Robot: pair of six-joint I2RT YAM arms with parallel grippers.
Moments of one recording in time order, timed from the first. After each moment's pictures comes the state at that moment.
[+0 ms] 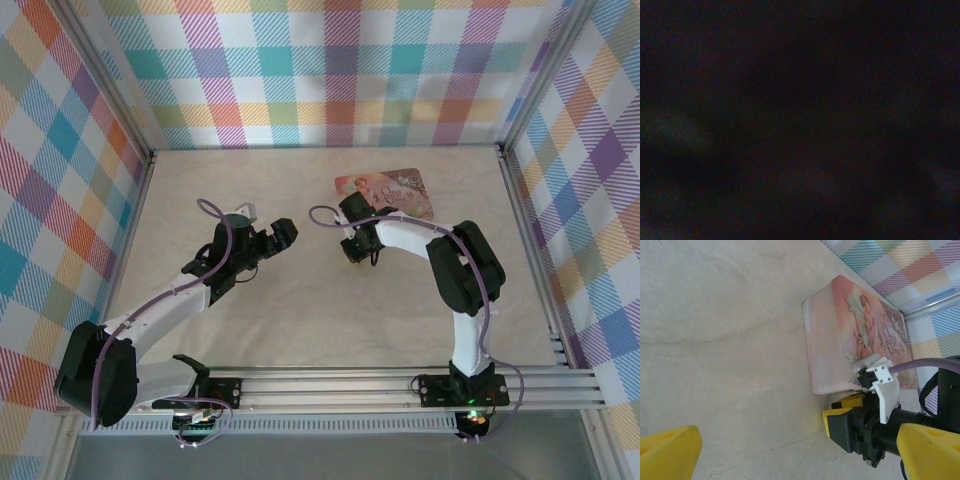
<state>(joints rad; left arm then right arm) -0.46 1.21 0.70 -0.01 0.08 -0.84 0.59 1.97 1.31 -0.56 0.07 -0.01</state>
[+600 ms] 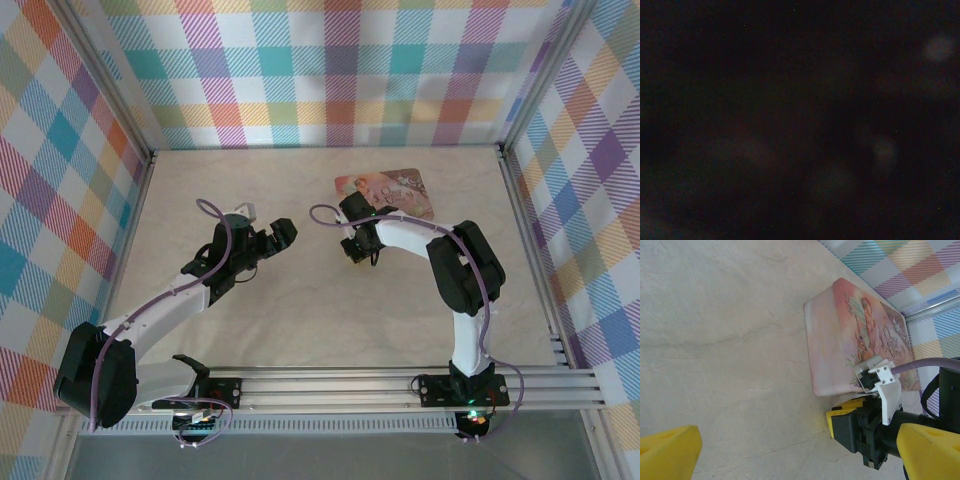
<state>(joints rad) -0.46 1.21 0.70 -0.01 0.07 -0.84 0.59 1.97 1.31 -0.58 0.06 0.02</state>
